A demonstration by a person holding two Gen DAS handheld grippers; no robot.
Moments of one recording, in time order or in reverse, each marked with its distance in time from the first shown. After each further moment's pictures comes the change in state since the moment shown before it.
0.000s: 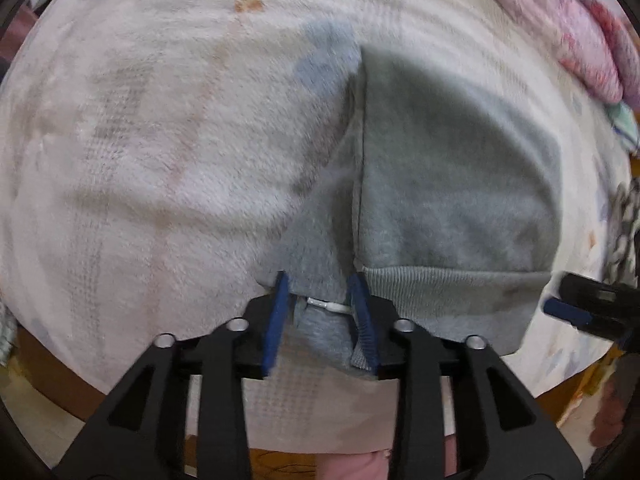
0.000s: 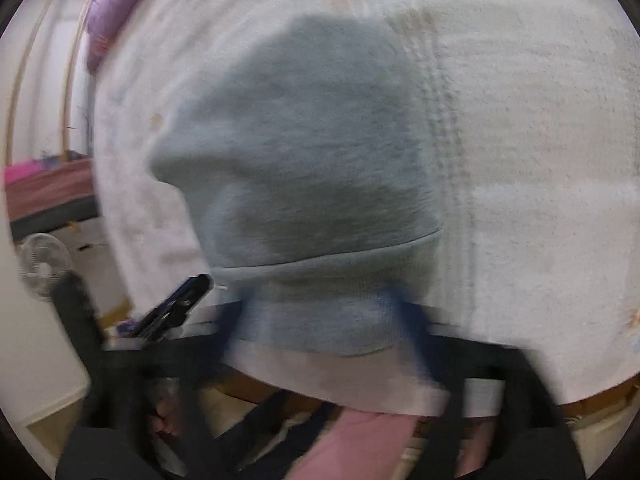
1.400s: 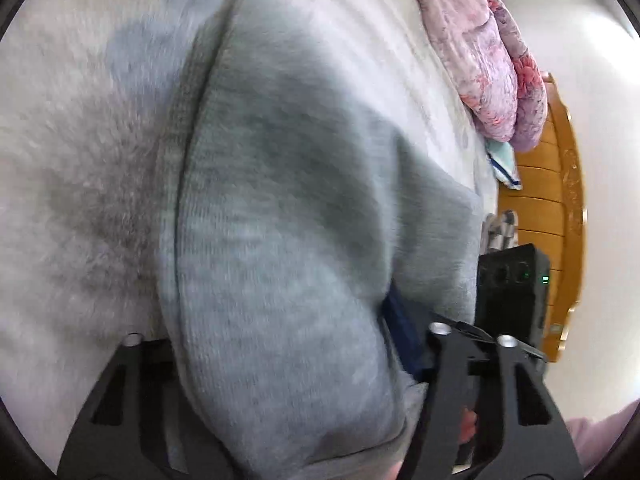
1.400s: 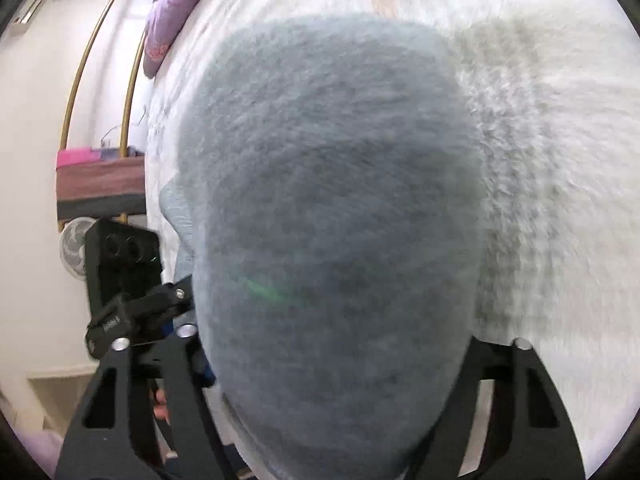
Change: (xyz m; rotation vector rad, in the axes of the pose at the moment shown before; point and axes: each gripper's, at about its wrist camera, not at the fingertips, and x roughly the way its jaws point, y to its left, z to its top) left arm 0.080 -0.040 0.052 -0.043 0.029 -0.597; right arm 0.052 -0.022 0.038 -0.126 -0.089 0.249
